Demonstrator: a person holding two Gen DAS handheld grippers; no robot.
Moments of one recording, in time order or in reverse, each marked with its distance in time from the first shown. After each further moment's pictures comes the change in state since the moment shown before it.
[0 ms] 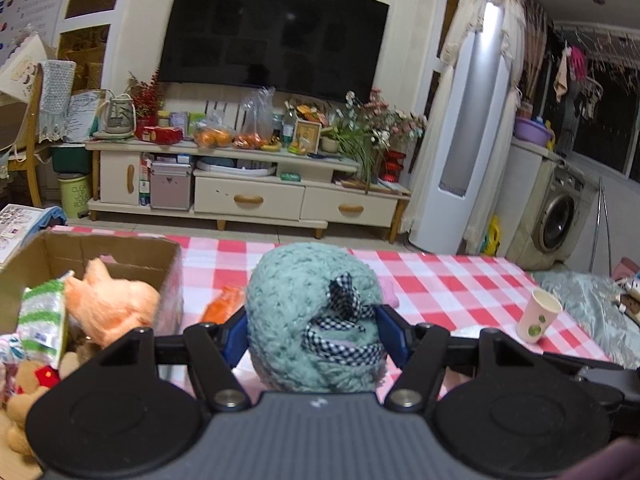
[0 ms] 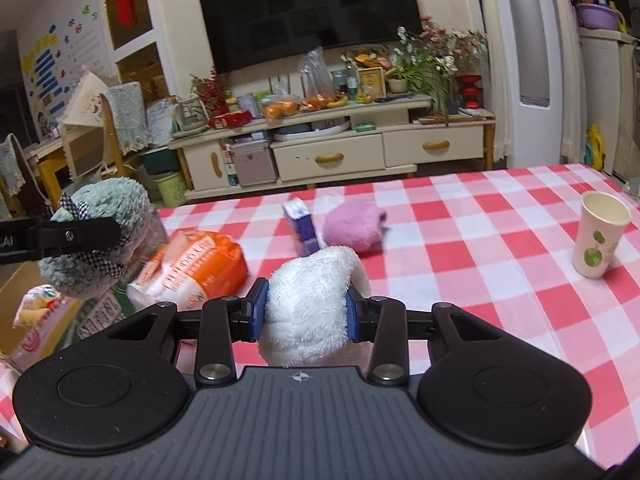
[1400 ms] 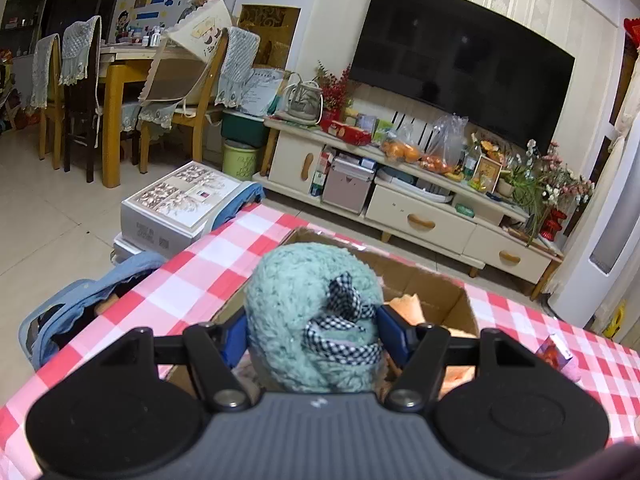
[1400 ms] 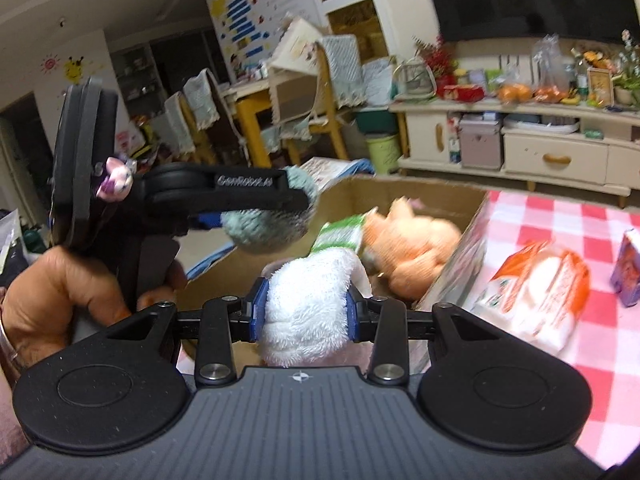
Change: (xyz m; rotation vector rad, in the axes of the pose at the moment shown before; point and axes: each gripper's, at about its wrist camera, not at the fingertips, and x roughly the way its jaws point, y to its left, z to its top) left arm -0.033 0.179 0.011 -0.276 -0.013 0.413; right arm 0.069 0.193 0.024 -0.239 0.127 0.586
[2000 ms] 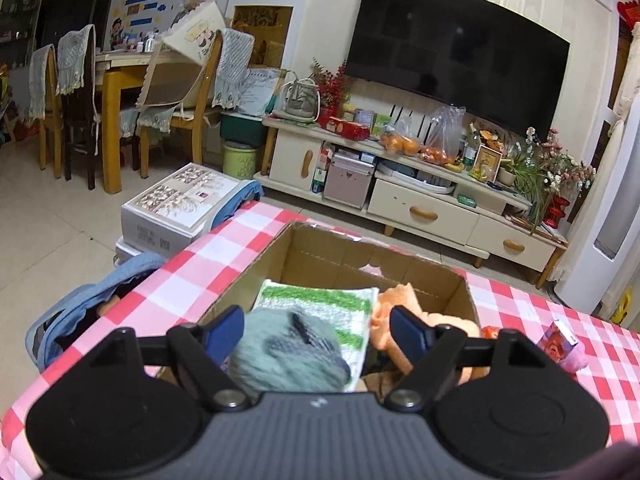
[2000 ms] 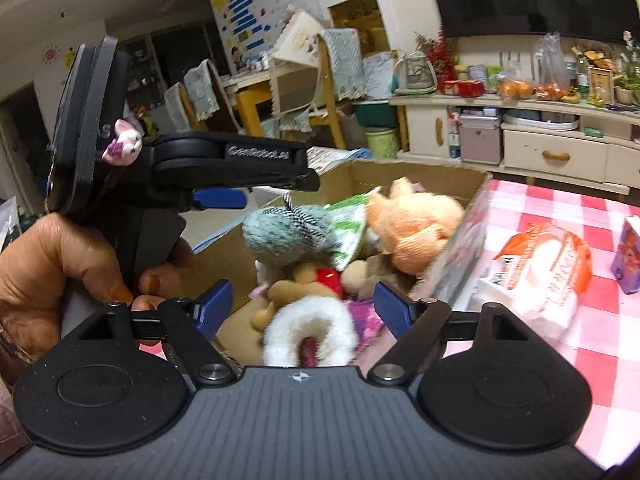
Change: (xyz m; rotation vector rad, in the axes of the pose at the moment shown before) left arm -0.002 -0.012 -0.003 0.046 0.001 0.013; right arm -0.008 -0.005 -0.015 -0.018 0.017 -0.004
